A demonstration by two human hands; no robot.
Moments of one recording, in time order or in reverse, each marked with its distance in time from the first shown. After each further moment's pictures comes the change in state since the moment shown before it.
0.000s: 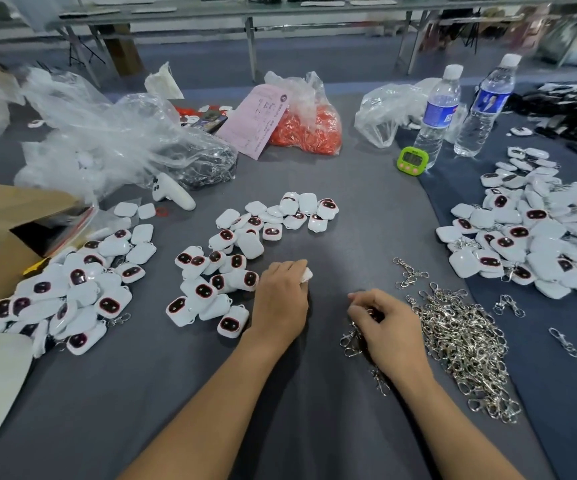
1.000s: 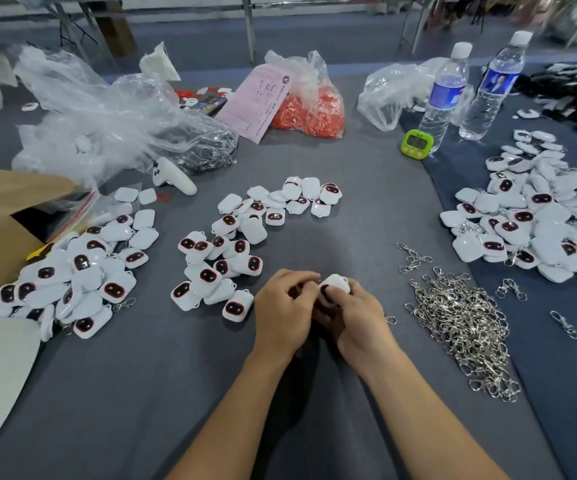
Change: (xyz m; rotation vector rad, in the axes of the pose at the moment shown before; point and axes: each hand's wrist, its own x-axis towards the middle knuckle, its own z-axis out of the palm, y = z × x) left_hand -0.044 0.020 -0.017 -0.622 0.093 -0.327; right_hand -0.006 -0.044 0.047 1.034 -0.159 0.597
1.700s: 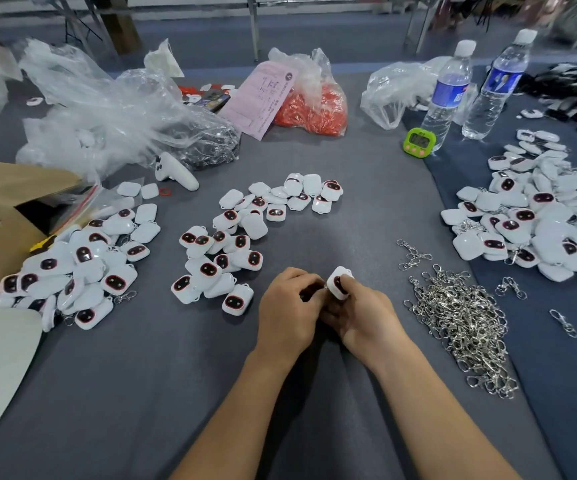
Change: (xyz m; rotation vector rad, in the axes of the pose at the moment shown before) left_hand -0.006 -0.006 0.004 0.202 -0.085 0.126; right_hand -0.010 -0.014 -0.003 0.100 0.011 0.091
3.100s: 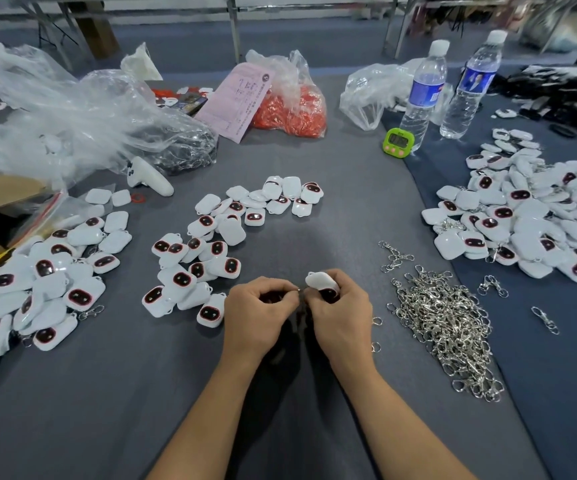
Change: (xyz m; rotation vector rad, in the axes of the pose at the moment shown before) left_hand 0.007 0.000 -0.015 -0.213 0.048 -0.126; right_hand 0.014 0.020 -0.011 -0.837 0.253 -0.705
